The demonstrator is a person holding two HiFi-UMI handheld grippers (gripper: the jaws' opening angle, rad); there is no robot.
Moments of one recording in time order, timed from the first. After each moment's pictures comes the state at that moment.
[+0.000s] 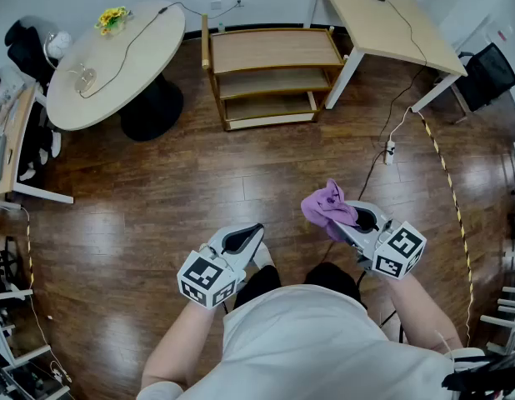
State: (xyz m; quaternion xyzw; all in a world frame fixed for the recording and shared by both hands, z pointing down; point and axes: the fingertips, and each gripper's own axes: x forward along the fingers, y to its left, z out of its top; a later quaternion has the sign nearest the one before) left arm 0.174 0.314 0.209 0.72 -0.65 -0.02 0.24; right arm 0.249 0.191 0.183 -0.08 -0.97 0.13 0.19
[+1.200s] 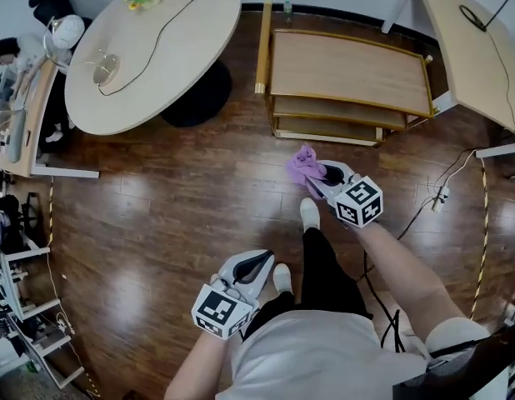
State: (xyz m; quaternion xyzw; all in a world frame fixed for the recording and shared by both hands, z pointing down) left arm -0.032 0.223 0.285 0.60 -0.74 0.00 0.32; right arm -0.144 0.063 0.406 -0.19 -0.94 0.14 0.23
